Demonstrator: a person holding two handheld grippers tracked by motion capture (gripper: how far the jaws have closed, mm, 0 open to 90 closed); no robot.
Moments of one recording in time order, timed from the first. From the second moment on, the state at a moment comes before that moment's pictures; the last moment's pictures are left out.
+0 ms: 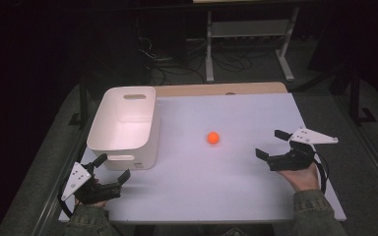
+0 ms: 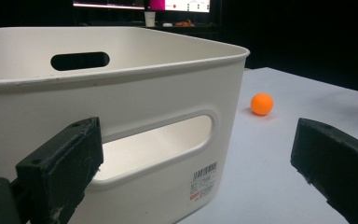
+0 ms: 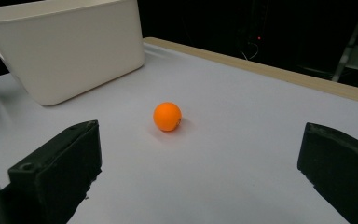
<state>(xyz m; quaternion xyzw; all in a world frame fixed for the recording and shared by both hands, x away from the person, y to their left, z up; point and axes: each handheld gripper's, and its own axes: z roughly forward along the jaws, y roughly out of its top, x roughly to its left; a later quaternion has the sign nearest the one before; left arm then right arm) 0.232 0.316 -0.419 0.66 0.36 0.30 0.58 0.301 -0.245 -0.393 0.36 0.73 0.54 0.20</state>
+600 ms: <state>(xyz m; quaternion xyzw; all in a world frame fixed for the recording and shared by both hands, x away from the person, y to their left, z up) 0.232 0.315 -0.420 0.66 0.36 0.30 0.58 0.299 -0.243 -0.395 0.36 0.74 0.53 0.20</state>
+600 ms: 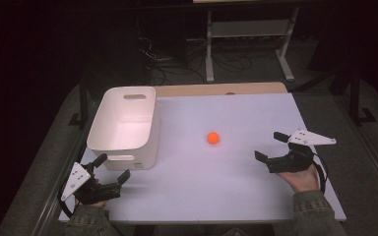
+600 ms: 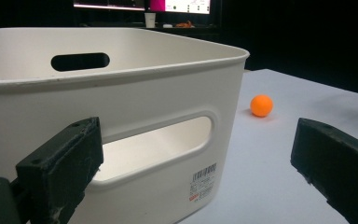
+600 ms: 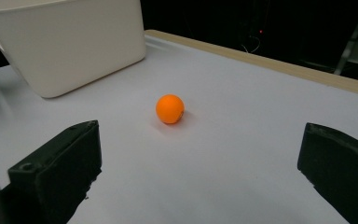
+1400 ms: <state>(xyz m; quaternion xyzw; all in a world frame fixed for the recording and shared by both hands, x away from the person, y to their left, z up) 0.233 0.314 -0.420 0.67 0.36 0.30 0.58 0.313 -0.233 -0.377 0.34 0.77 0.51 0.18</state>
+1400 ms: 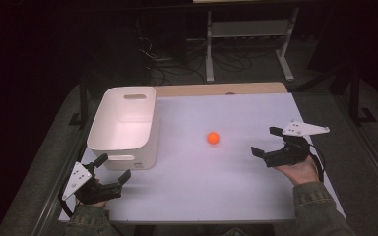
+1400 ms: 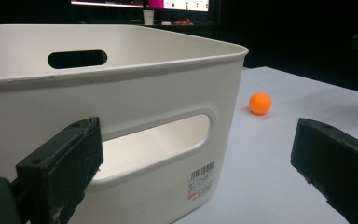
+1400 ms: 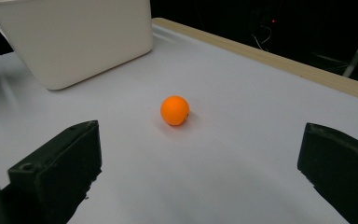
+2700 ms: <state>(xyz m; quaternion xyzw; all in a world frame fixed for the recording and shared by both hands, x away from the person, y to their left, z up) 0.232 0.314 -0.419 0.66 0.36 0.30 0.58 0.343 -0.217 -0.359 0.32 0.80 0.47 0.16</state>
